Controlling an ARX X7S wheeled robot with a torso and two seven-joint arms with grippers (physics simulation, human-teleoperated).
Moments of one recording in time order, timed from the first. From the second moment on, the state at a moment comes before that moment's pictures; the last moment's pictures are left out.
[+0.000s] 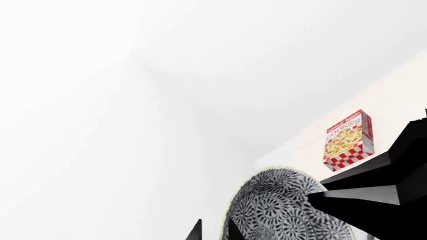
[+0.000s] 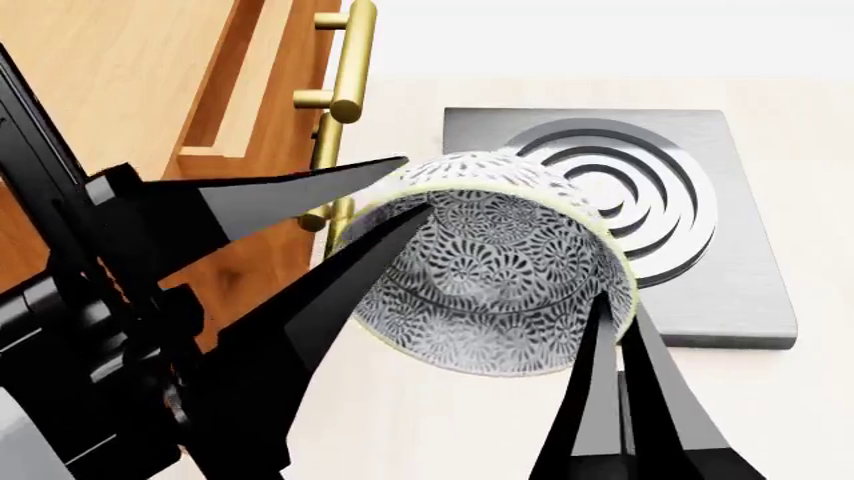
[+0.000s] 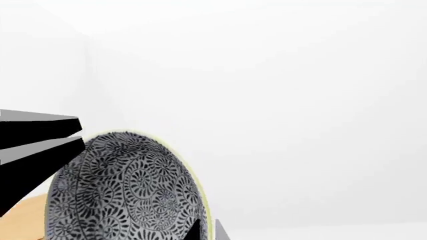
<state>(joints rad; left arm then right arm) -1.89 -0.77 1.56 0.79 -0.89 -0.34 -0.51 0.11 0.67 -0.39 -0.99 0.46 0.13 0.72</state>
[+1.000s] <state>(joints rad) -1.90 -0.75 1.48 0.76 -1.11 -0.37 -0.56 0.07 1.07 -0.40 -1.03 0.52 -0.08 1.36</state>
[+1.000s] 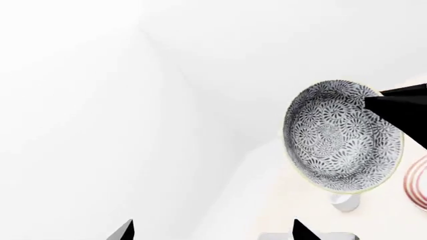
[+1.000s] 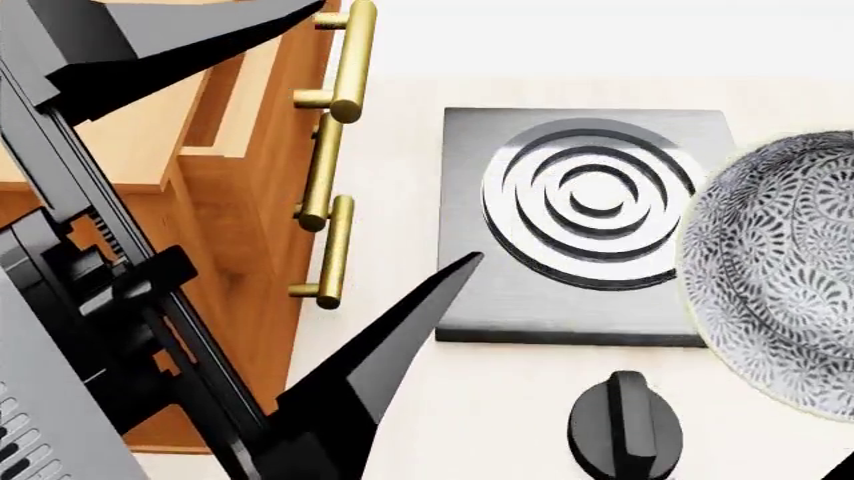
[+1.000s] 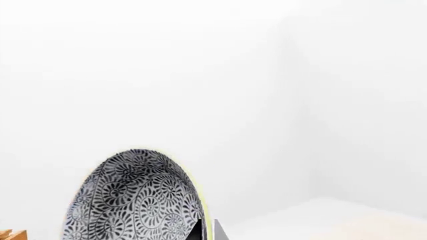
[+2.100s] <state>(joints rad) -1.87 -0.72 1.45 0.84 -1.08 -0.38 -0.75 -0.57 1.06 0.29 -0.99 0.60 -0.46 1.42</state>
